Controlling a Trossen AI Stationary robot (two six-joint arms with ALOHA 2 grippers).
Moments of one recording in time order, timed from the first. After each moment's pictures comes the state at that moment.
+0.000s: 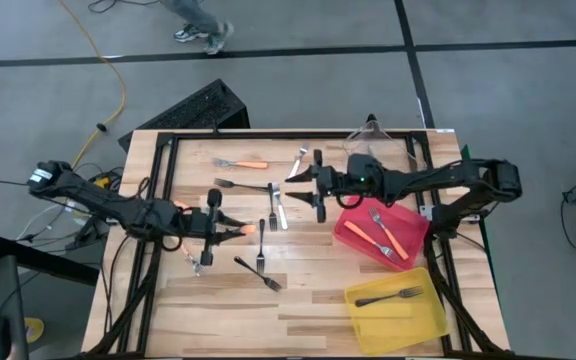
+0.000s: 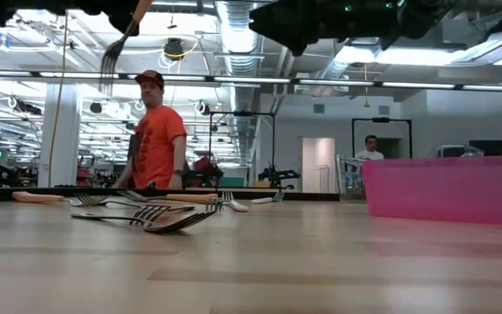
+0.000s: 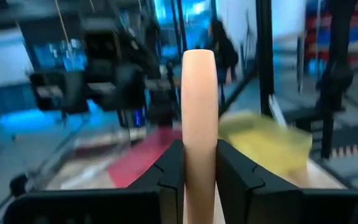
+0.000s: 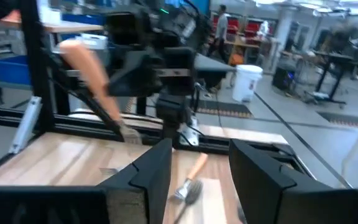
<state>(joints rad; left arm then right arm) -0.29 0.87 0.41 0.46 -0.23 0.15 -0.13 1.46 0.87 0.59 -0.17 -0.12</state>
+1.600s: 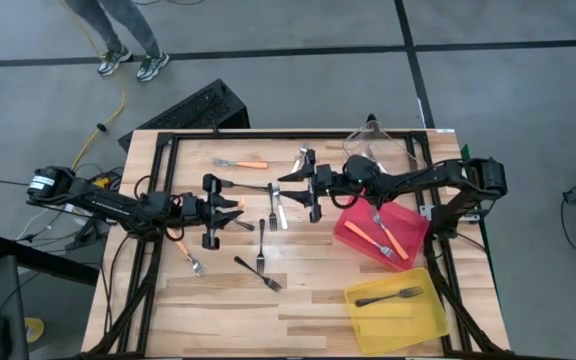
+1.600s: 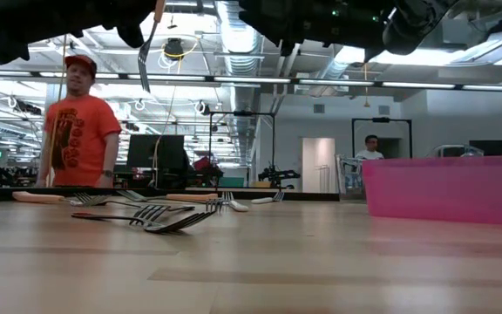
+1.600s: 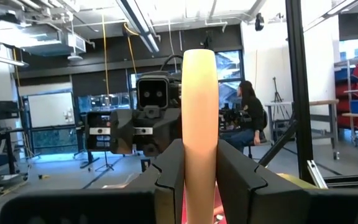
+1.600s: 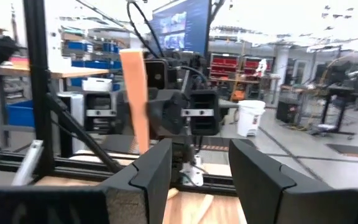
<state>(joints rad) -0.14 1.00 0.25 1.08 -0.17 0.15 -0.14 1.57 0.87 0.89 -0.21 -0.04</state>
